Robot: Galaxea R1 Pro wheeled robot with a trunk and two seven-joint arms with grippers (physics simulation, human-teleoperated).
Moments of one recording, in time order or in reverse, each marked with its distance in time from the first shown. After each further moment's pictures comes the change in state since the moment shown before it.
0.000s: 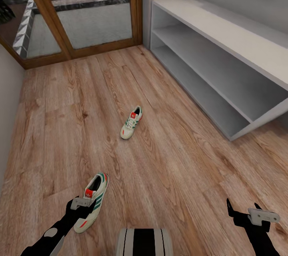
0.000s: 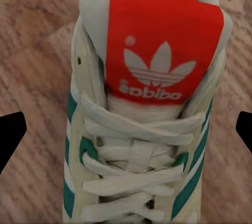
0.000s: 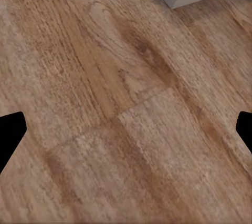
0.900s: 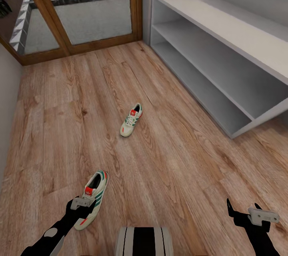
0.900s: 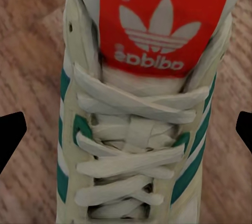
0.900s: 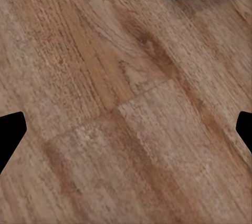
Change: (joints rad) left arm 0.000 0.000 0.000 0.000 0.000 0.000 0.000; right arm 0.000 0.000 0.000 0.000 0.000 0.000 -0.001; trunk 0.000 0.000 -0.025
